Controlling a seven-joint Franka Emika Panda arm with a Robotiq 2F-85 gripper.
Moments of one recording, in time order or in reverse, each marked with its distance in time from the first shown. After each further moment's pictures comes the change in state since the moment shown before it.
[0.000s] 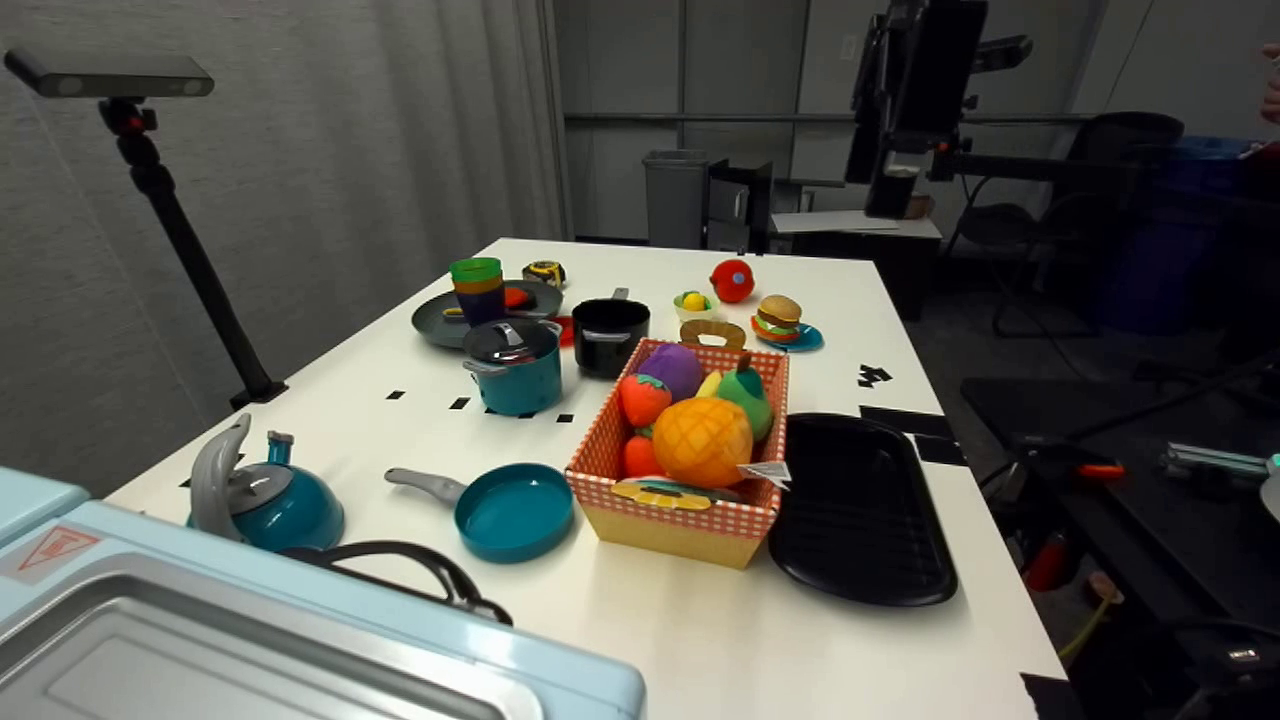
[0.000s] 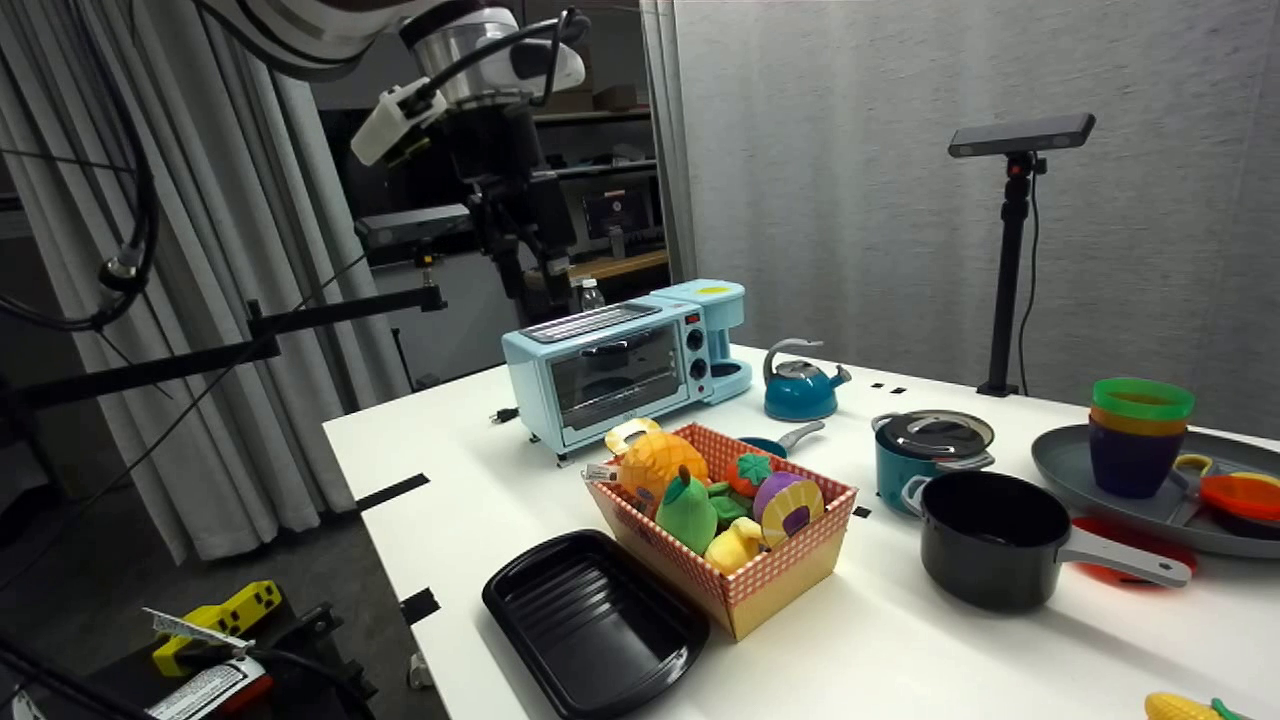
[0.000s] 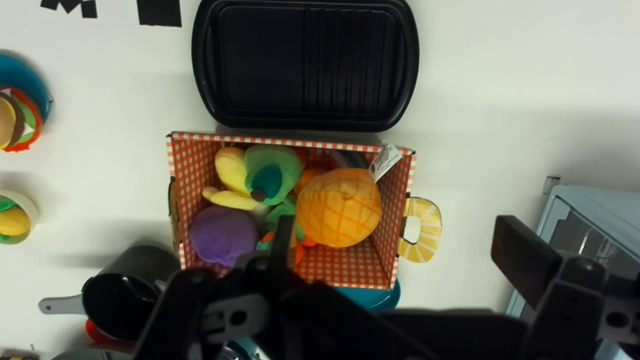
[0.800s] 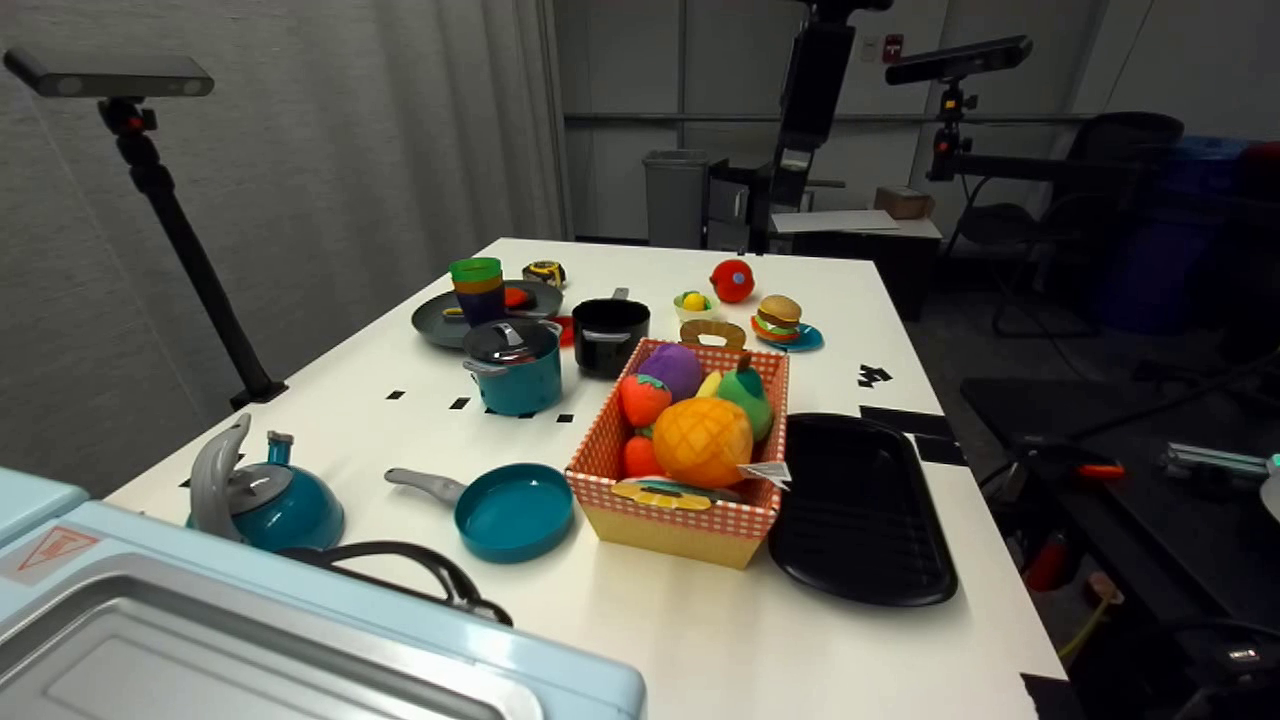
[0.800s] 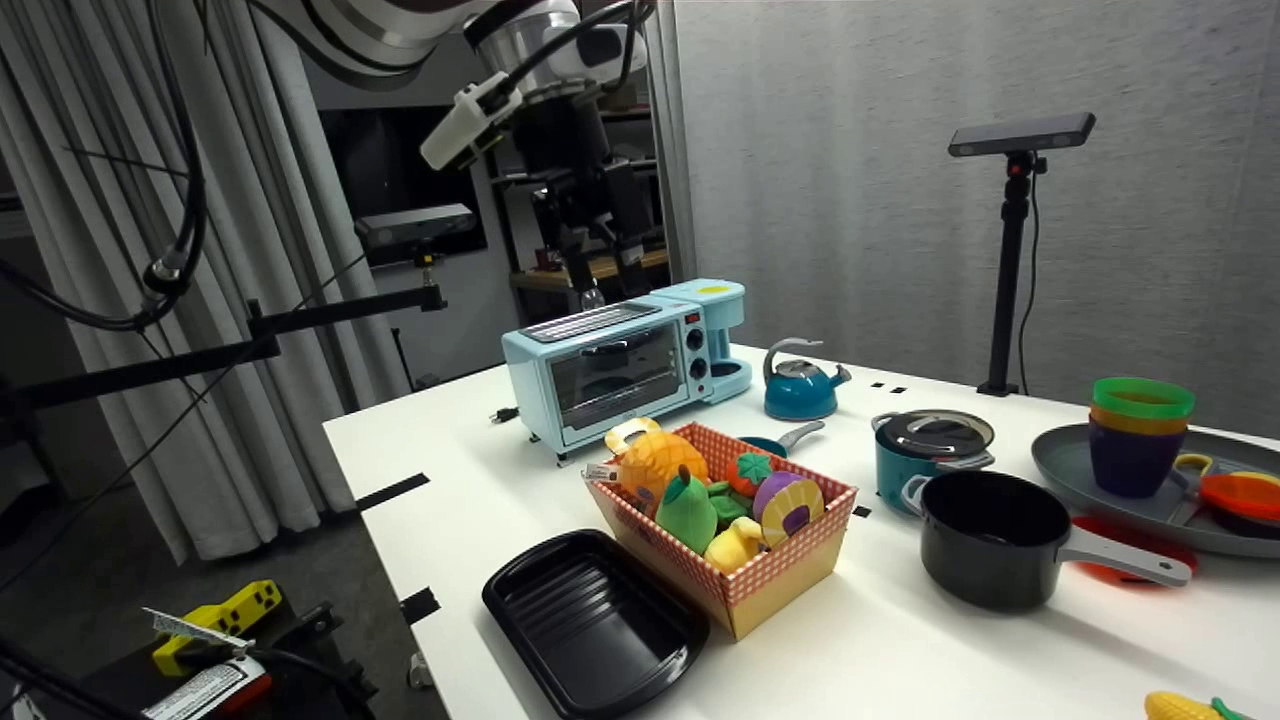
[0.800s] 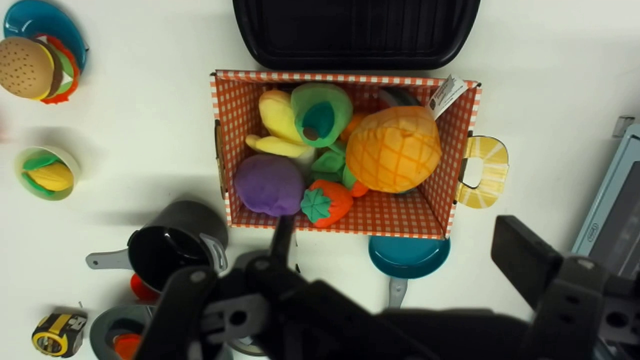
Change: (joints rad) arm -0.045 0.114 -0.031 0.087 -0.066 0.088 0.000
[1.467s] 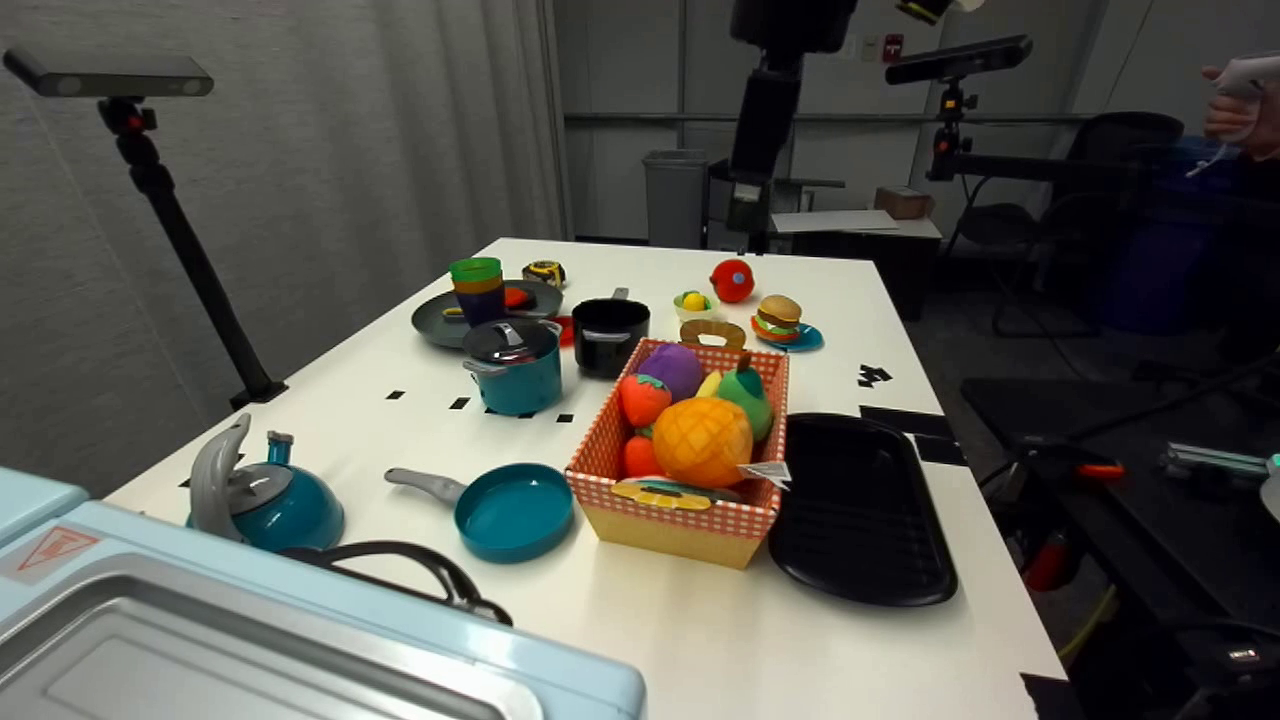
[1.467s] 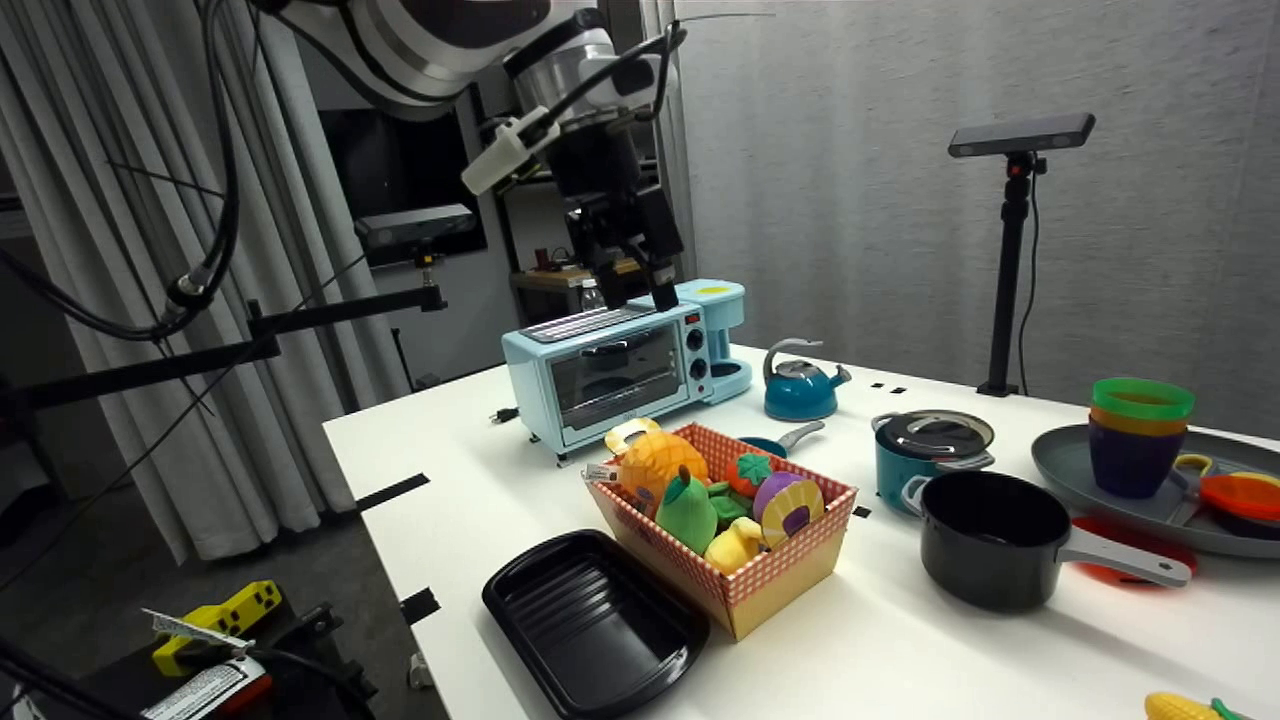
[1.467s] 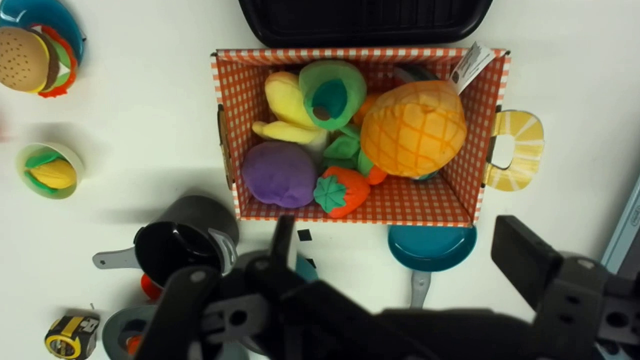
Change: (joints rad) arm -0.007 0.110 -0.008 0.055 -0.036 0.058 0.059
